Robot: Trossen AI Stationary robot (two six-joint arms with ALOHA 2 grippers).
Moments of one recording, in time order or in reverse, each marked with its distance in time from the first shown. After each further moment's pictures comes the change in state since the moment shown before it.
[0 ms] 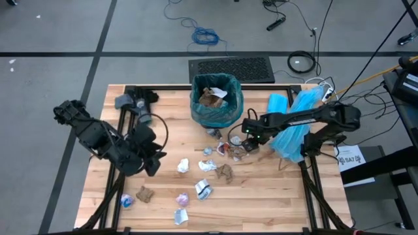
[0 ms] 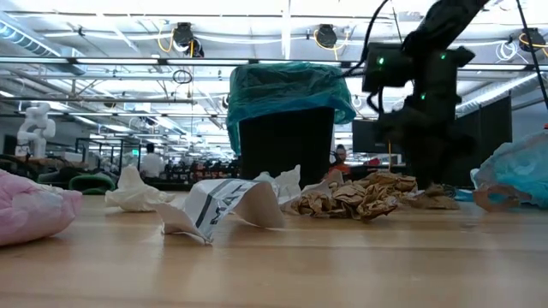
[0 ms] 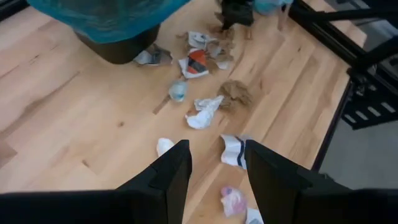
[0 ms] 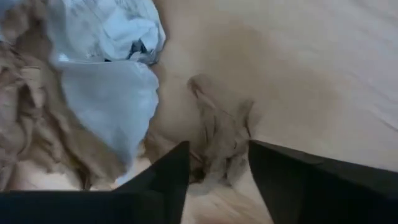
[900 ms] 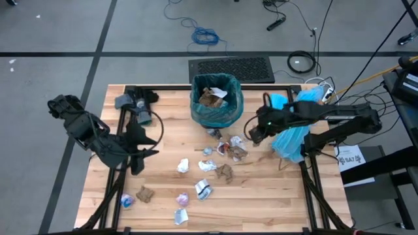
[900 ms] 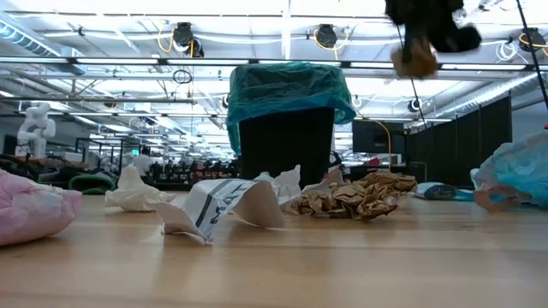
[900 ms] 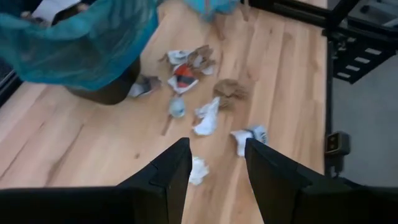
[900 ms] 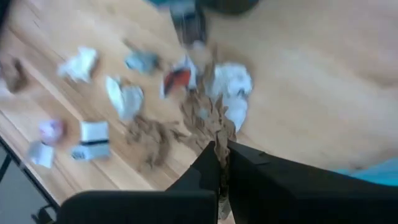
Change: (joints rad) left arm -0.033 -0.170 -0.138 0.100 -0.017 0.395; right arm 0.156 -0.300 0.421 -0.380 0.174 0.156
